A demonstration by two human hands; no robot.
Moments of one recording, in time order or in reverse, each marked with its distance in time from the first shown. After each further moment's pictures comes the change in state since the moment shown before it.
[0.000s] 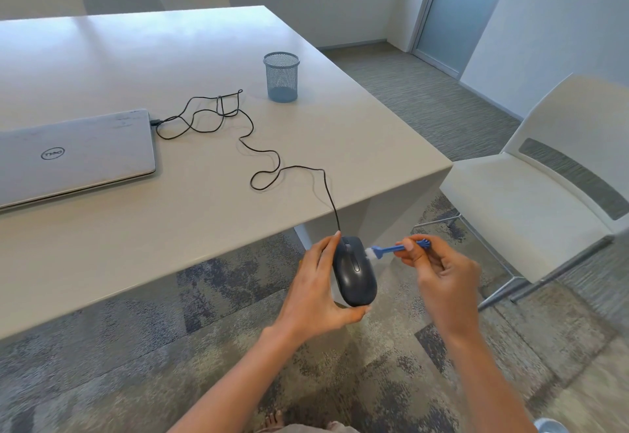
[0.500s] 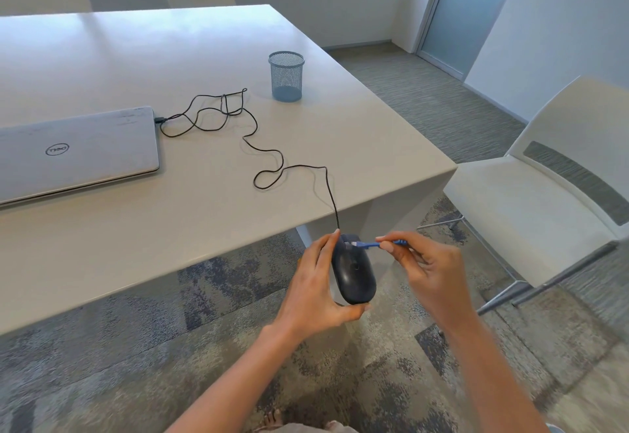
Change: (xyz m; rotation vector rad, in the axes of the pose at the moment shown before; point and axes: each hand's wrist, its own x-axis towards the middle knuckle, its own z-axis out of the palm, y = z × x) left_hand 0.001 -0.002 -0.002 -0.014 0.032 -0.023; right_hand 0.018 -0.003 0.005 -0.123 -0.246 -0.293
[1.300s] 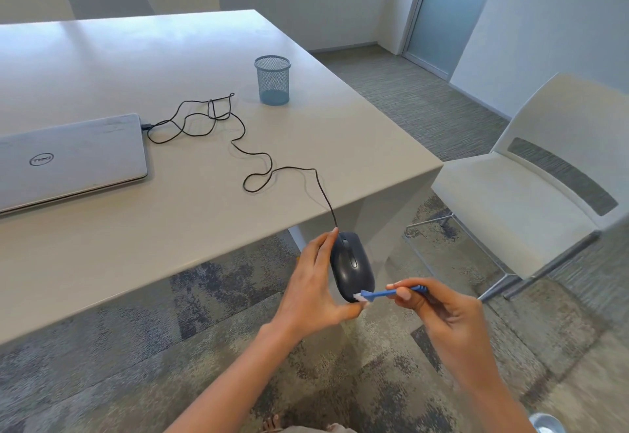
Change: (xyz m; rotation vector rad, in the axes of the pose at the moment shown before) left_hand 0.004 0.010 -0.001 0.029 -0.046 0.039; right_hand -0.068 -0.011 -0.018 0.296 0.065 0.224
